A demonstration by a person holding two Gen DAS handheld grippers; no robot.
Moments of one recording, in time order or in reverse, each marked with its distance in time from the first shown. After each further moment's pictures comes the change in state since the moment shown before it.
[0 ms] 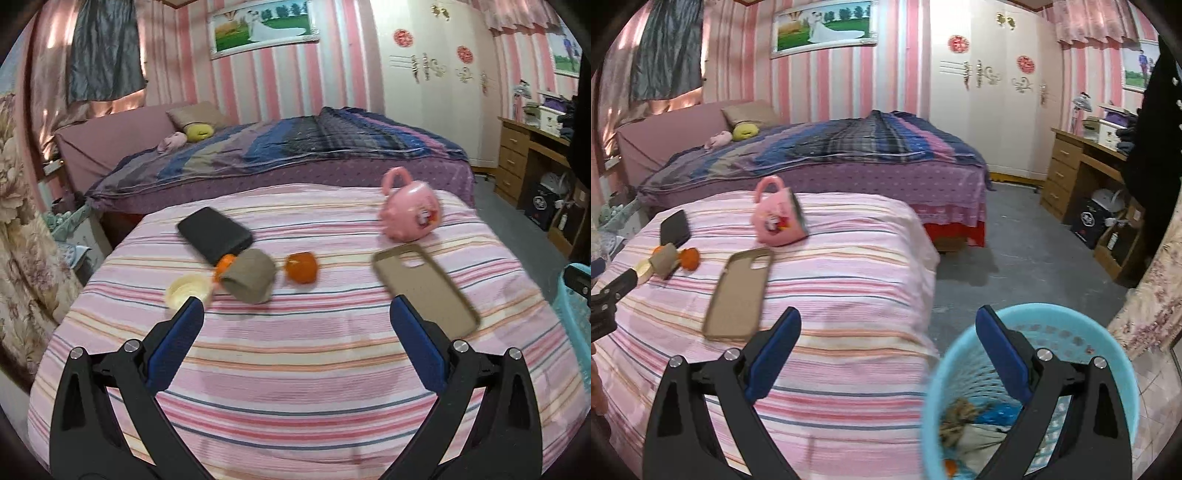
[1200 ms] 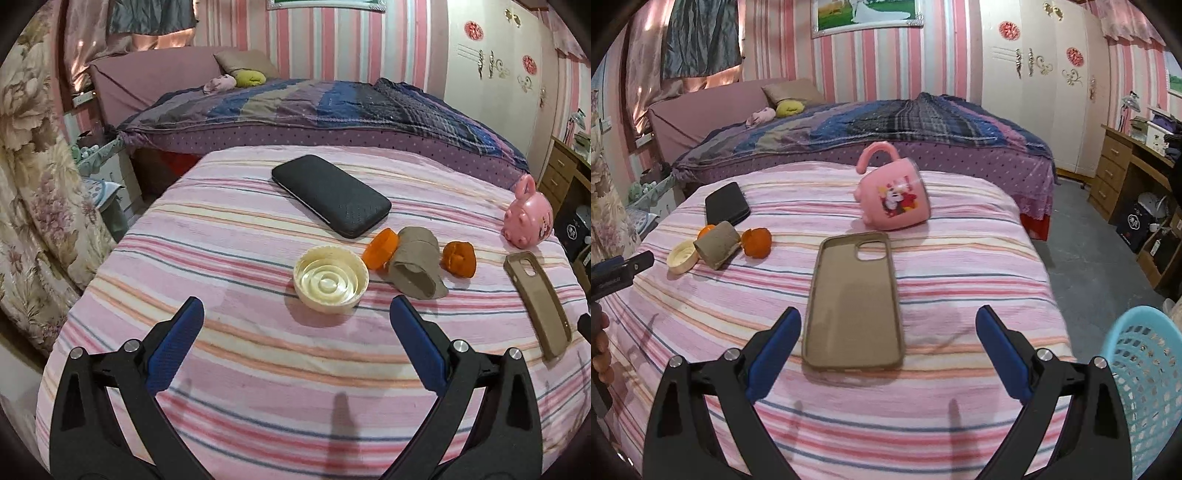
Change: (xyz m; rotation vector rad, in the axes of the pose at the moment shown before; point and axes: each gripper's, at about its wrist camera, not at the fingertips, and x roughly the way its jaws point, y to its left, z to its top) left arm 0.077 0.137 -0.005 -0.171 0.186 0.054; right arm 0.051 0.125 0.006 -0.058 0.084 0.148
